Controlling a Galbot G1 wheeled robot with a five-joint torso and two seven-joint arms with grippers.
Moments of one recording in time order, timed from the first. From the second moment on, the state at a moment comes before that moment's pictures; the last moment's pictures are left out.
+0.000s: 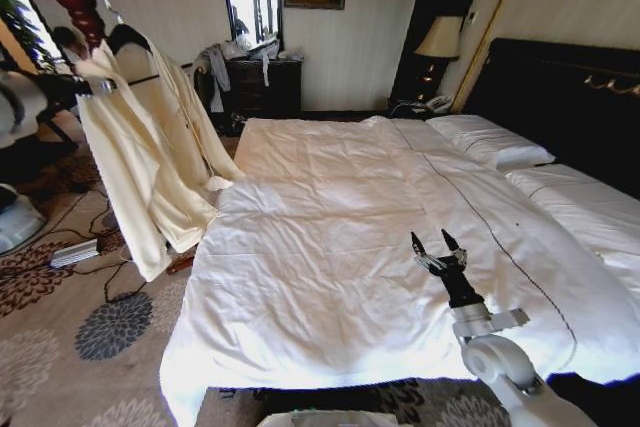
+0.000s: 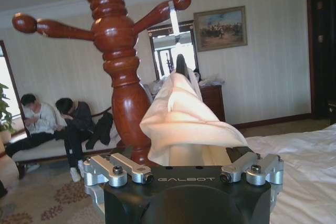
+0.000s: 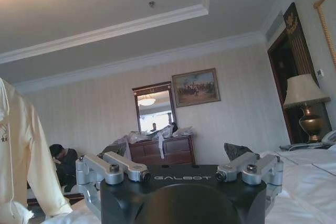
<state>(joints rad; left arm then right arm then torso) 0.06 -0.31 -0.08 -1.55 -1.16 0.62 -0.09 -1.63 0.90 0.65 2.01 0.82 0.45 -0.10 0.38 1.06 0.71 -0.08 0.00</state>
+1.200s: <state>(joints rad) 1.60 -1.14 -0.58 -2.25 -0.36 -0.01 -0.27 -1.86 1.51 0.79 2.13 0.23 0.62 -0.06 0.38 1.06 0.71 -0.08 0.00</state>
